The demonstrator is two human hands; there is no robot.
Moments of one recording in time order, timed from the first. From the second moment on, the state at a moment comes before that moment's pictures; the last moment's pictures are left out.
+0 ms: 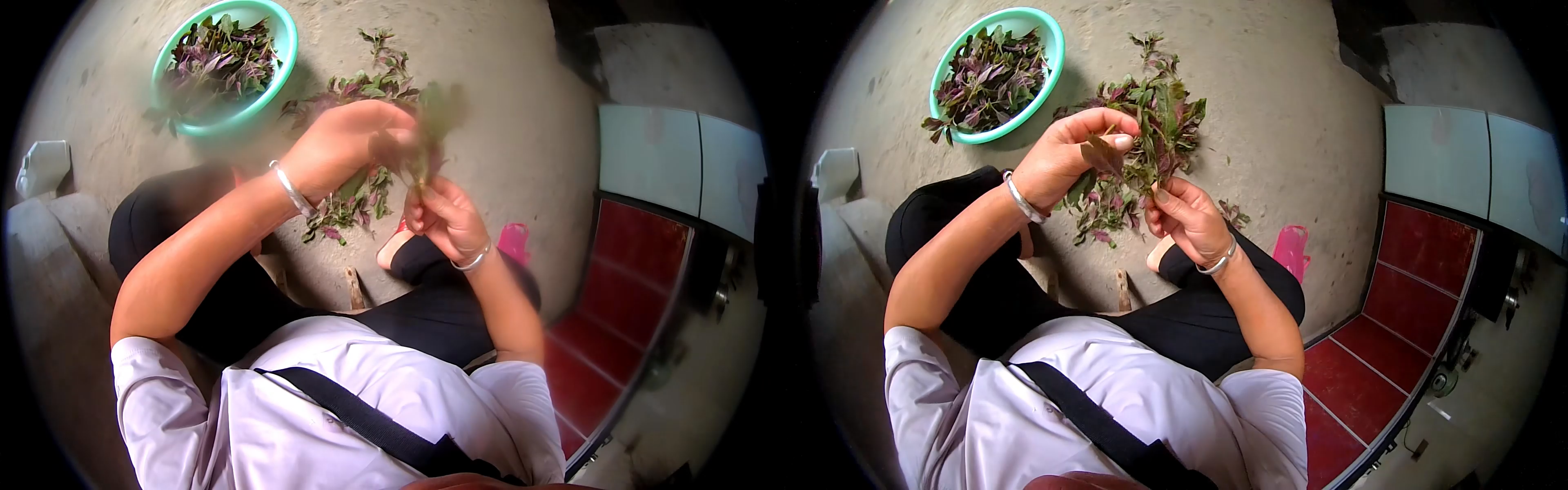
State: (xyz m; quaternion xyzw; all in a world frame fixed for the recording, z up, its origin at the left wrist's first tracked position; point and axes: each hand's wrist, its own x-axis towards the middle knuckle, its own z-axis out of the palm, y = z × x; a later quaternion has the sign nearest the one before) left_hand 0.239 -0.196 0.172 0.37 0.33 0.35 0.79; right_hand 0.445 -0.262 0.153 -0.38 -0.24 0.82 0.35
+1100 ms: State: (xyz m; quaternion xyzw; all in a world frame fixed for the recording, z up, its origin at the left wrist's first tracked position) left_hand 0.239 -0.197 0.171 0.39 0.36 0.36 0.77; right_hand 0.434 -0.265 0.150 -0.40 -0.21 0.82 0.34
